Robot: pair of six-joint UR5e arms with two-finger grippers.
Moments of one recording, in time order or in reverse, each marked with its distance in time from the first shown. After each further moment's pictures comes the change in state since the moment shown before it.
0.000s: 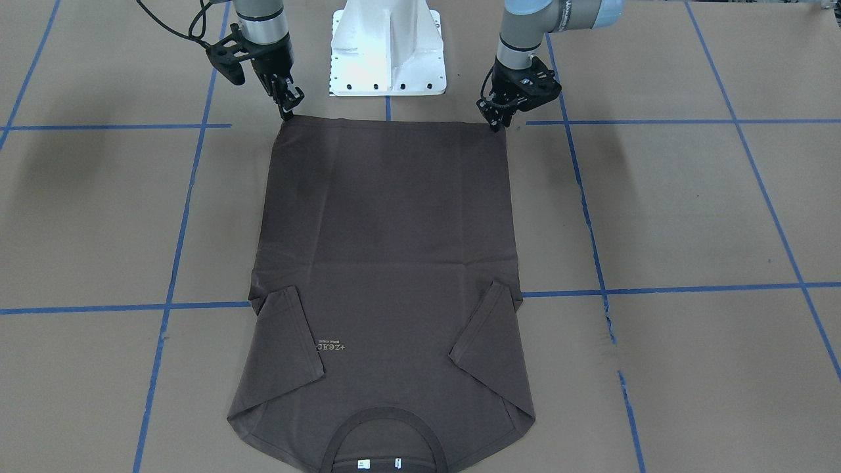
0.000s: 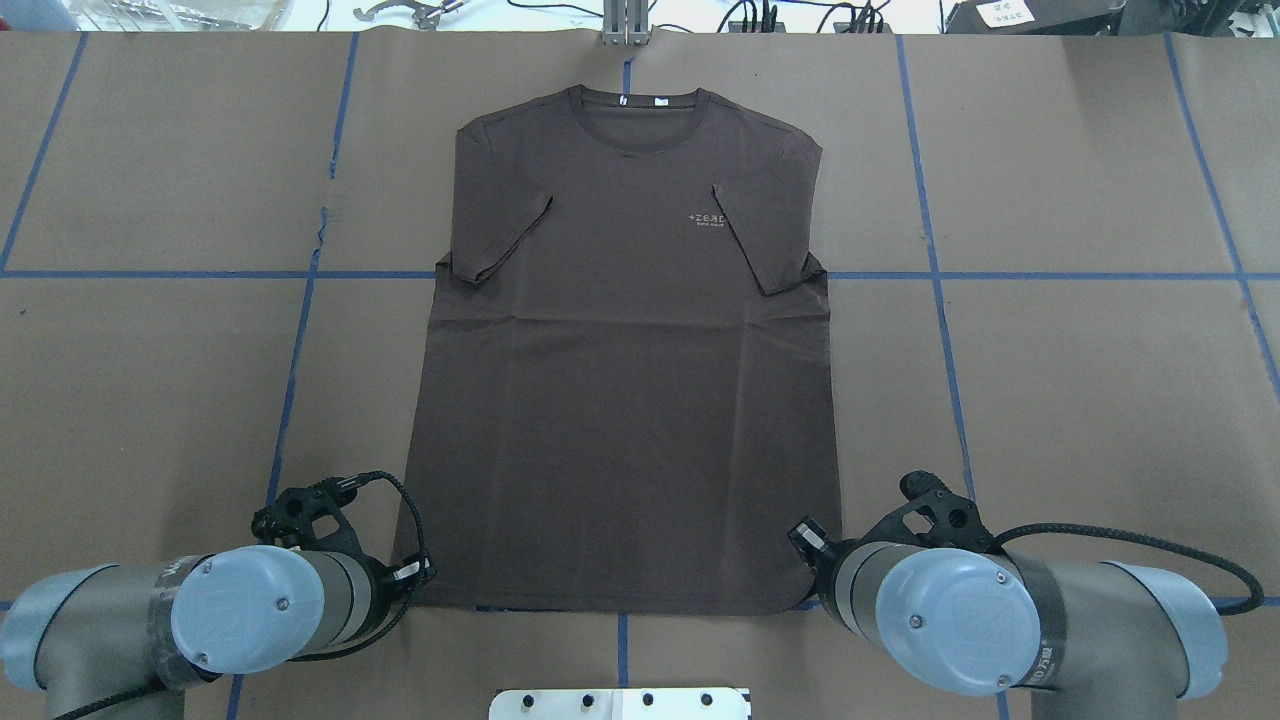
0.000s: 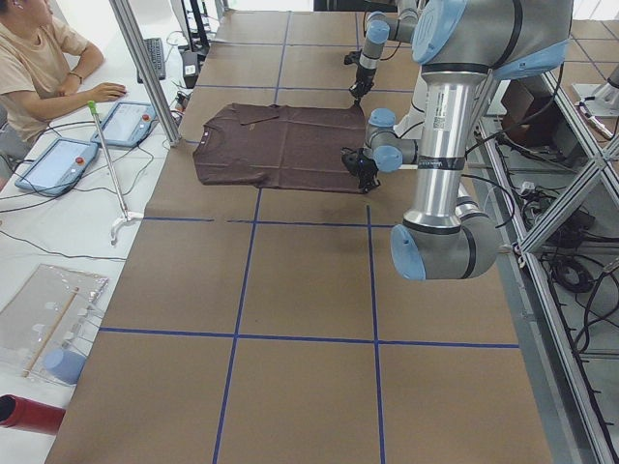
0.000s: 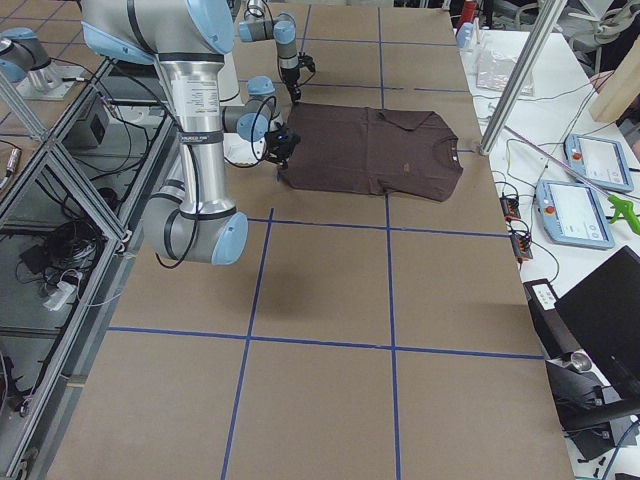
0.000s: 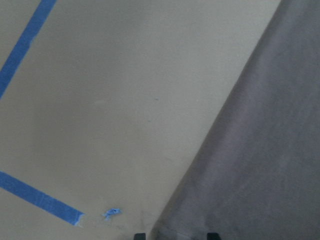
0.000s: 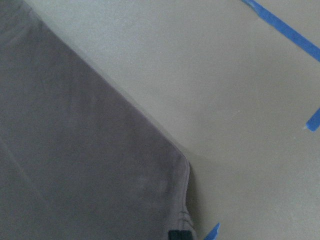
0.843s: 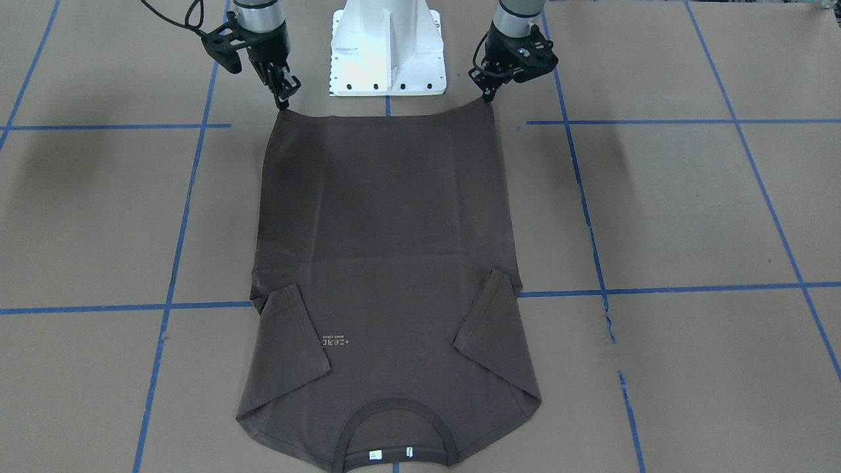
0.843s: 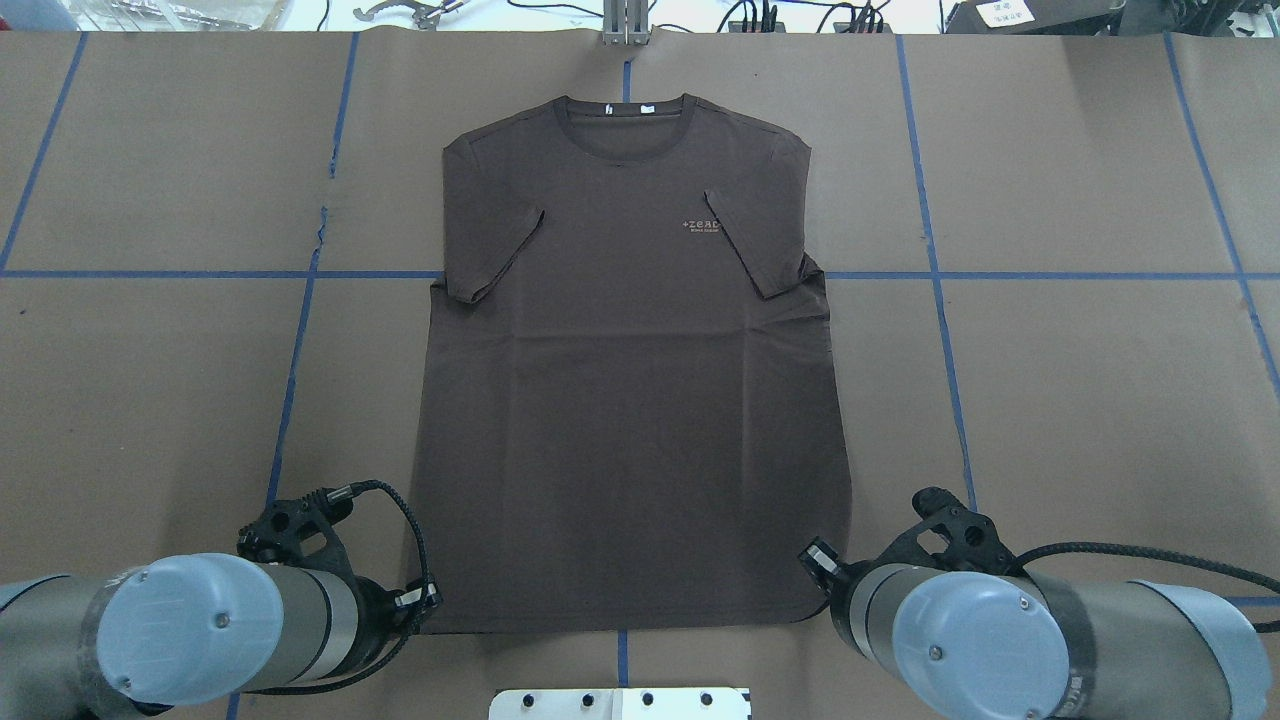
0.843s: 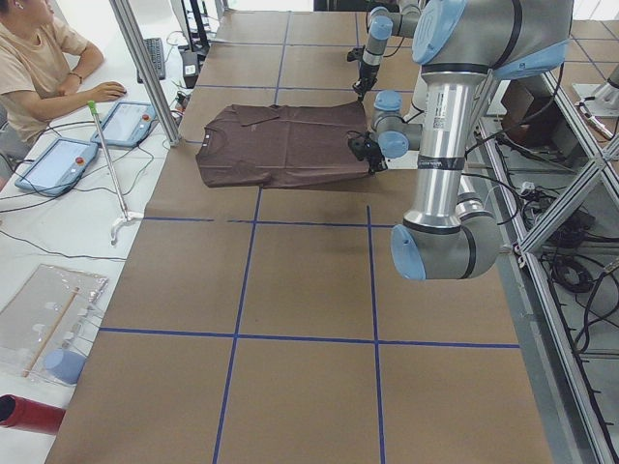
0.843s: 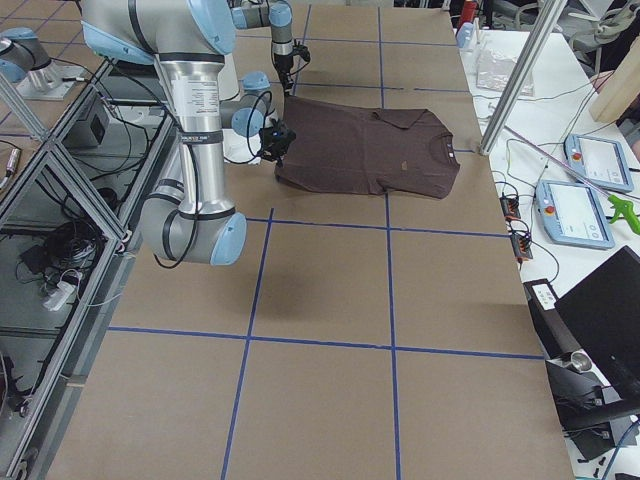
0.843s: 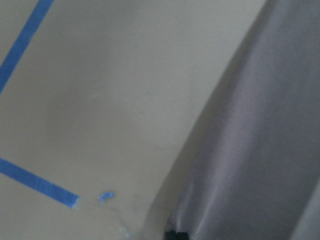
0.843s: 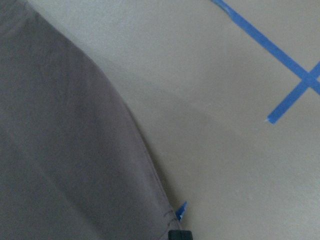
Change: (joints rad) left arm 0.026 -0.001 -0.178 0.055 -0.081 -0.045; right arm -0.053 -0.018 0.104 -0.112 -0.001 -0.009
